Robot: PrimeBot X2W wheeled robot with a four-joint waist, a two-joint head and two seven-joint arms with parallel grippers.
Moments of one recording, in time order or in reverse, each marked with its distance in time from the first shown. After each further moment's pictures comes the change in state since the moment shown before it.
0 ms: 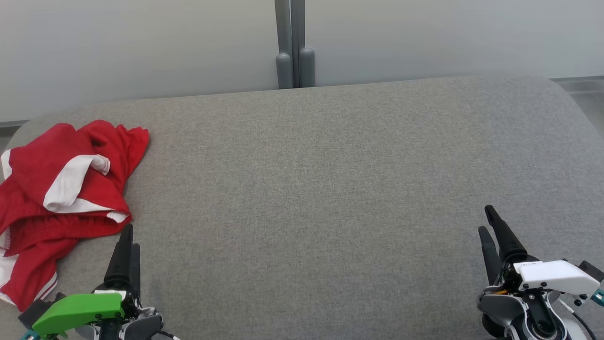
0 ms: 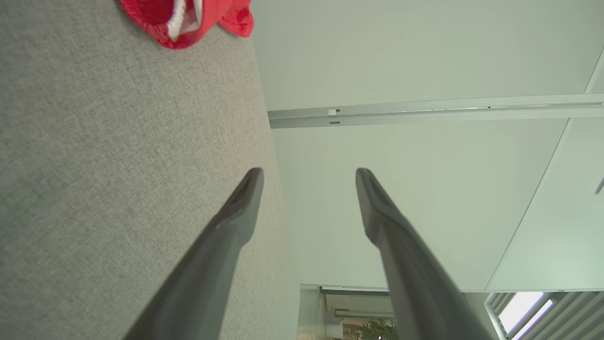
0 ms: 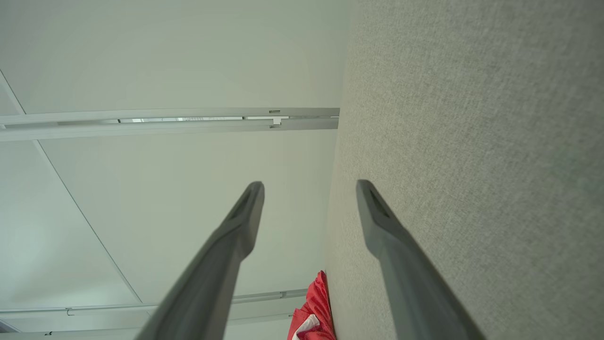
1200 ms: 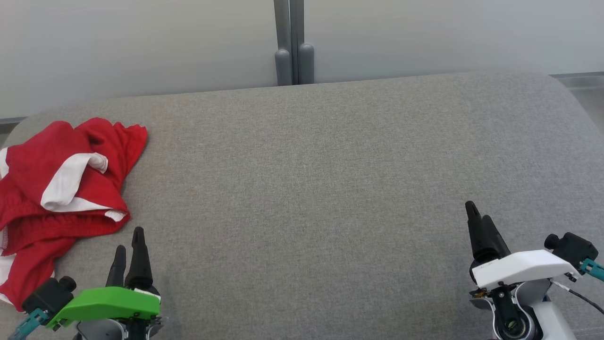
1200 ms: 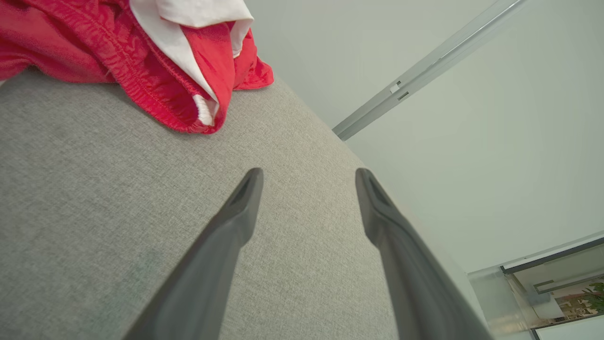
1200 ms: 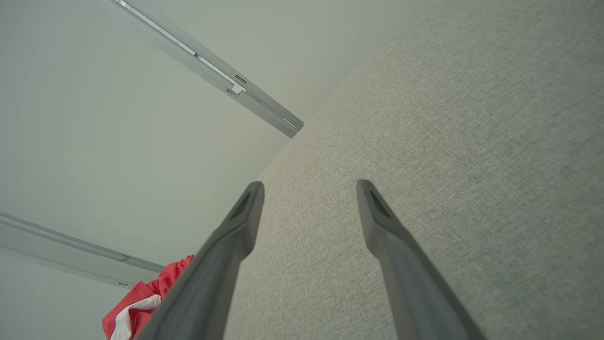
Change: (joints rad) left arm -0.011 0.000 -0.023 0.042 0.680 0.026 -0.149; right arm -0.030 -0.007 0.070 0.026 -0.662 0.000 -0.151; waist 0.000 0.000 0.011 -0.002
